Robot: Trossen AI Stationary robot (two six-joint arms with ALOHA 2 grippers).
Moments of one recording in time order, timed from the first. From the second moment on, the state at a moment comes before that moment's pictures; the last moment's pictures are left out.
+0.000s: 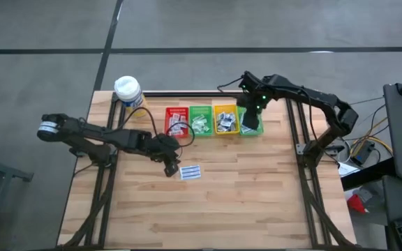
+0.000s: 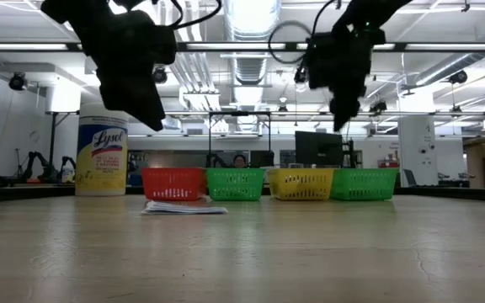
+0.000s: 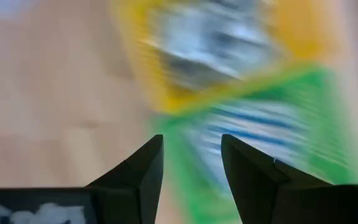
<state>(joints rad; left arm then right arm) -0.08 1.28 0.85 -0.46 -0.08 -0.56 -0.62 1.60 1.32 -1.06 -0.24 -0.25</state>
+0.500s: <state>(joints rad) -0.14 1.33 0.81 -0.37 -0.08 -0.33 -0.38 1.51 1.32 -0.86 -0.68 -0.15</state>
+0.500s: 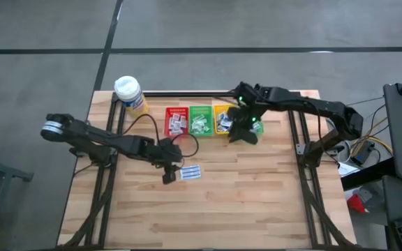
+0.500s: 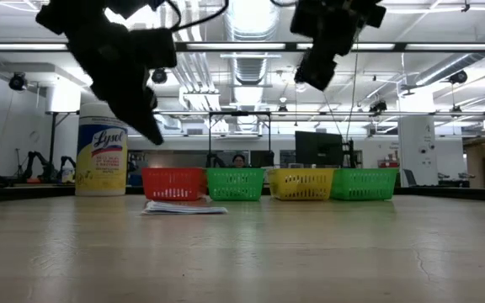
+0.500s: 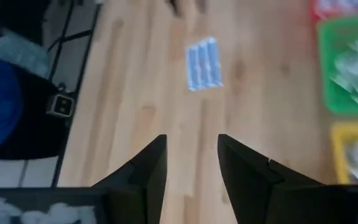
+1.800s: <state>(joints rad) -0.29 1.28 0.63 -0.69 0.01 -0.71 -0.05 2.04 1.48 -0.56 -0.44 -0.17</state>
